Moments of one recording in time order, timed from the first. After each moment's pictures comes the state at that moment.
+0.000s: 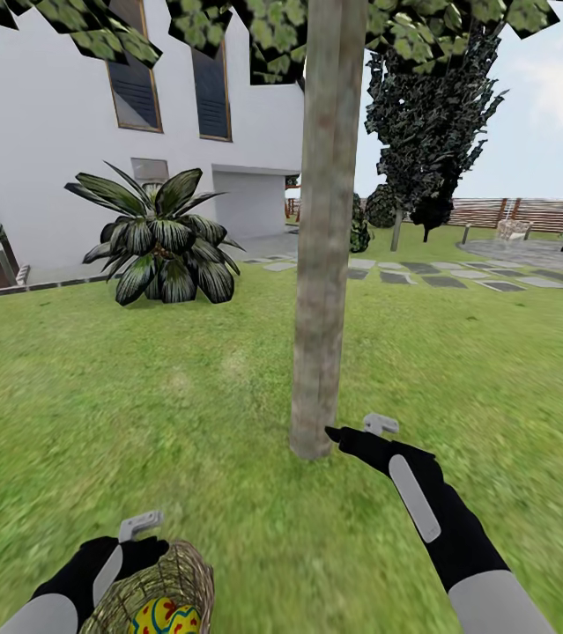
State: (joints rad) left arm -0.58 0.10 0.32 -0.35 -0.04 0.39 -0.10; right arm -0.54 -0.01 0.11 -1.15 -0.54 0.62 -0.05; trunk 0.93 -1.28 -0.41
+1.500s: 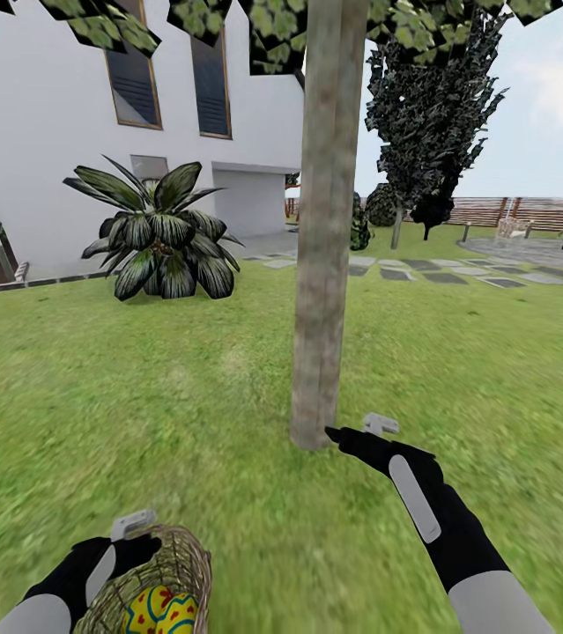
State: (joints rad) left arm -0.58 0.12 0.32 -0.35 -0.01 0.36 -0.09; right arm -0.54 -0.01 0.11 -1.15 -0.54 0.62 -0.05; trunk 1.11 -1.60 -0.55
